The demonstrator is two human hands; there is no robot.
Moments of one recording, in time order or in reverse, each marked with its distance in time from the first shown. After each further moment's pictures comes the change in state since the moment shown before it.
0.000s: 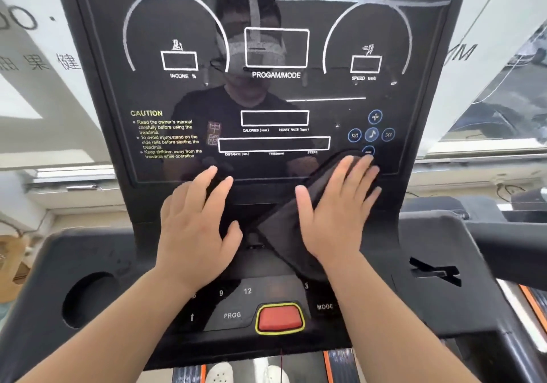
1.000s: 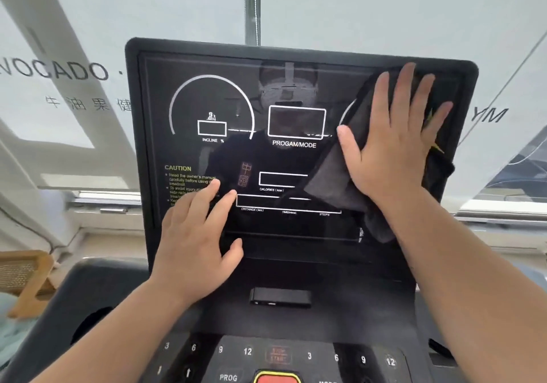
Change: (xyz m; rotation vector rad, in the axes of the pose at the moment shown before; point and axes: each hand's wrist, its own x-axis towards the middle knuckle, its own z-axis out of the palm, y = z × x) left_hand 0.047 -0.009 -0.029 0.131 0.046 -0.036; right_hand 0.187 -0.019 -0.096 -0.097 0.320 -0.335
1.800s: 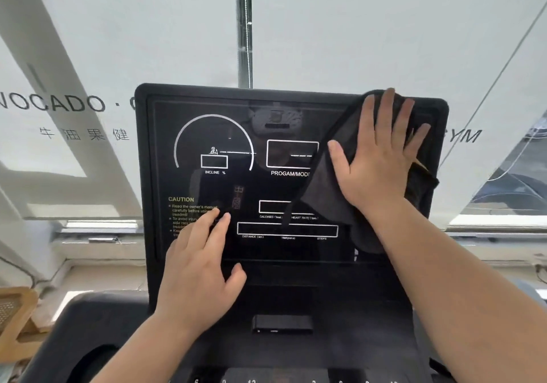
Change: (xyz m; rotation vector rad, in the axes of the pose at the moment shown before) left_hand 0.003 0.003 -0.008 -0.070 -0.004 -0.058; right_hand 0.018 -0.011 -0.004 0.051 -0.005 0.070
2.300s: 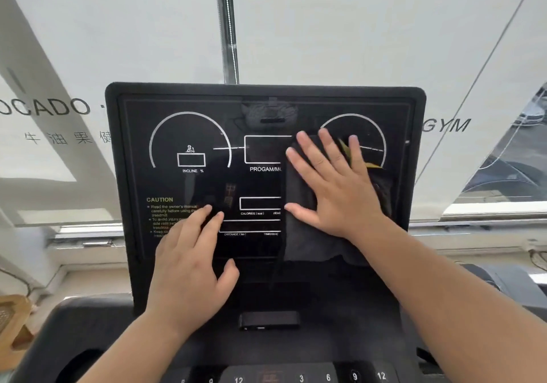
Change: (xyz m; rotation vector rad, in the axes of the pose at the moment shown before) left_hand 0.003 0.018 0.003 -0.010 0.066 0.050; right_hand -0.044 0.018 0.020 -0.134 0.013 -0.601
